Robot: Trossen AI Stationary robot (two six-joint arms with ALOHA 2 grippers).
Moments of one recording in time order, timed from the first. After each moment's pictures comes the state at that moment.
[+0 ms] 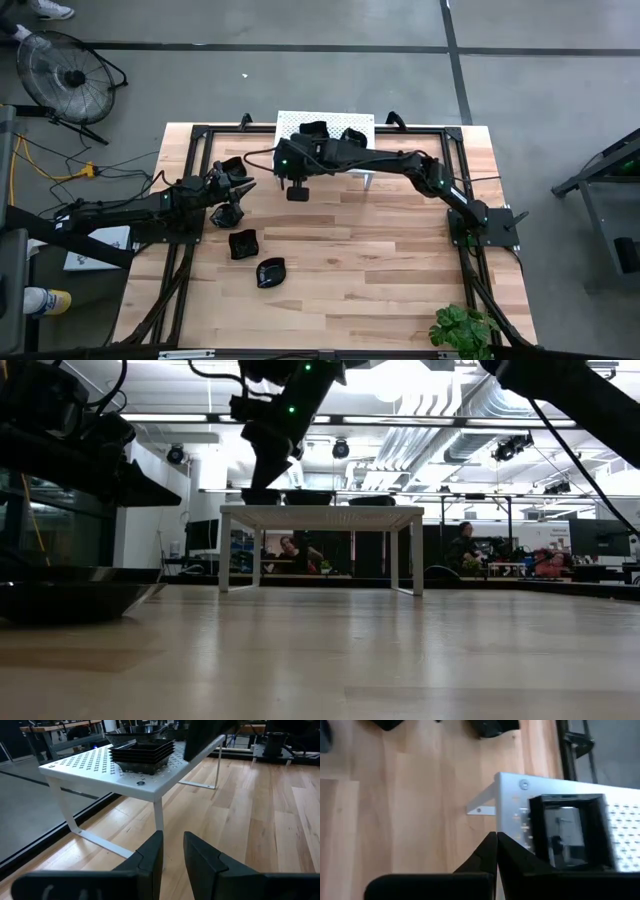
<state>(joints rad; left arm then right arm) 0.22 0.25 0.01 0.05 -0.27 0.00 -0.16 2.32 2.31 -0.92 0.22 -0.23</state>
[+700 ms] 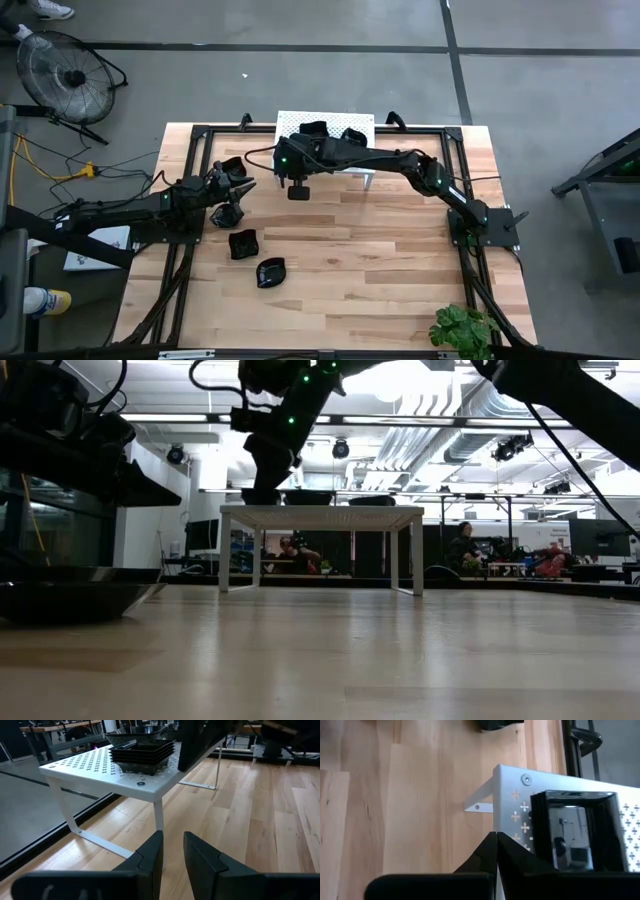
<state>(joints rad) 0.22 0.25 0.01 0.05 -0.27 0.00 -0.18 2.35 2.31 -0.91 0.19 -0.27</state>
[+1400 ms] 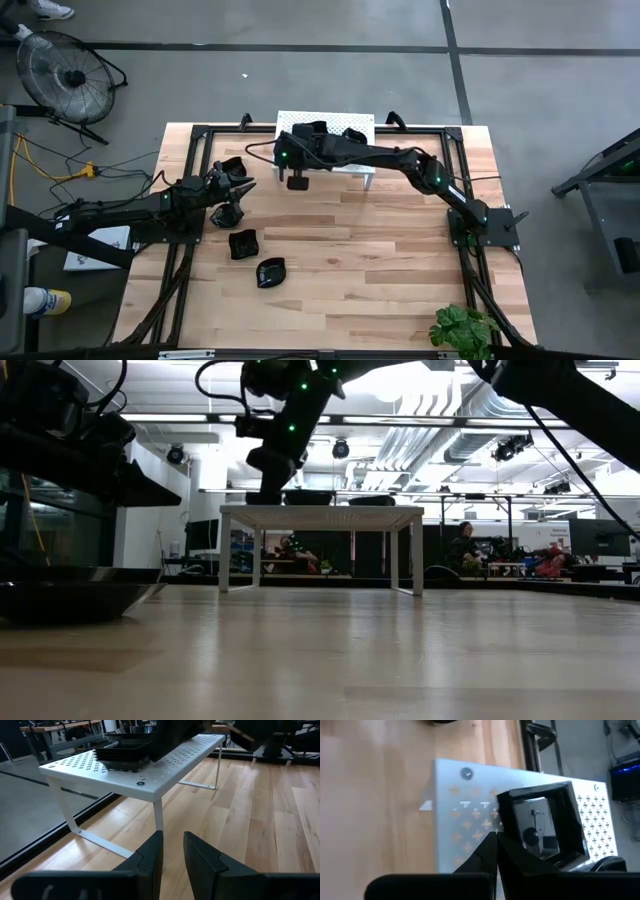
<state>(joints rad) 0.22 0.25 0.01 0.05 -0.27 0.00 -0.20 2.35 2.31 -0.87 0.35 -0.30</state>
